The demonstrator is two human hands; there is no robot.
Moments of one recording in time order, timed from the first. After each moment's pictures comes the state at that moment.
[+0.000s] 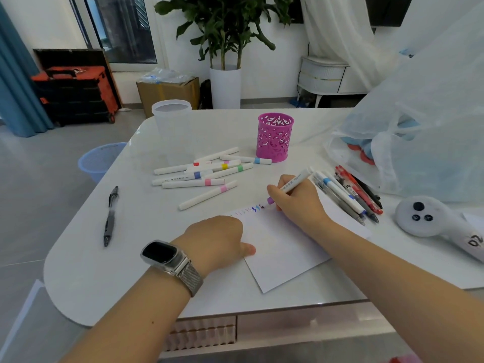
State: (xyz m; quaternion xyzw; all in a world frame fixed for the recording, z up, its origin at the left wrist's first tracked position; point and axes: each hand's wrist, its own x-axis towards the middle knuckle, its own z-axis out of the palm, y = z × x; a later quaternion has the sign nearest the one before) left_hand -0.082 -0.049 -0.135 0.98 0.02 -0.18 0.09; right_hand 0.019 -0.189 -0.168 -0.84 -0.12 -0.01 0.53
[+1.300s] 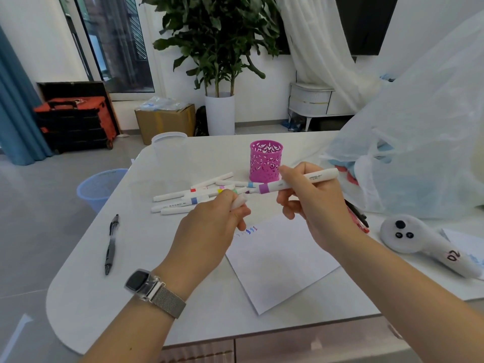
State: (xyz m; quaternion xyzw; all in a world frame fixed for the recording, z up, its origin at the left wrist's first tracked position) left_hand -0.096 -0.050 -0.098 0.94 0.02 0.15 0.31; right_hand -0.037 -0.204 -0.073 -0.67 -0.14 0.00 0.73
